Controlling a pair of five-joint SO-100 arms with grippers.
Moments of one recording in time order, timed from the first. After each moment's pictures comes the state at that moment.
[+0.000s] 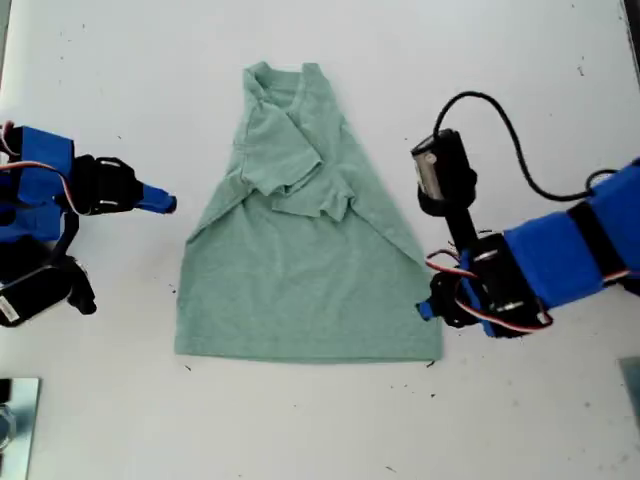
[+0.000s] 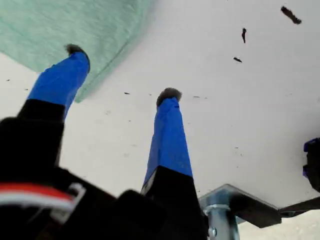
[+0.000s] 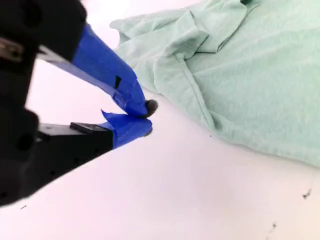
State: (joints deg) arm 0 -17.7 169.4 170.5 50.2 12.0; arm 1 -14.8 96.2 95.7 92.1 3.5
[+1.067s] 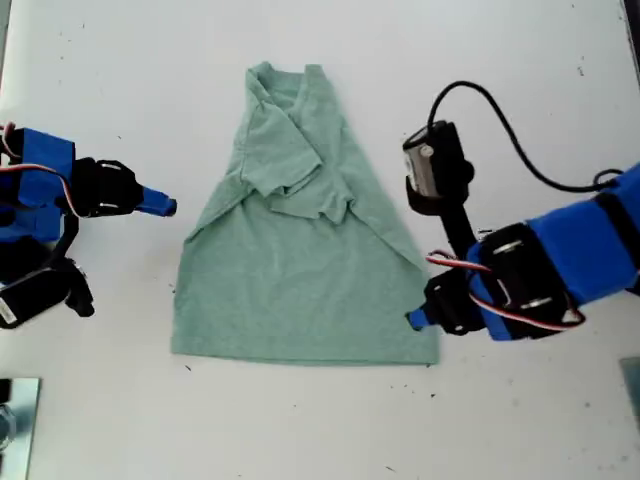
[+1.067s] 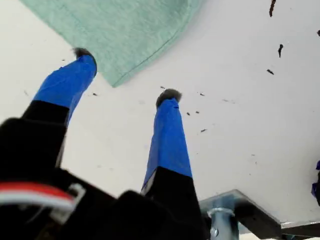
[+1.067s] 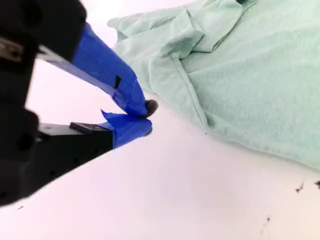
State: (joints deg) arm 0 -16.7 168.8 170.5 50.2 12.2; arm 1 -14.9 99.6 85.4 96.6 -2.5
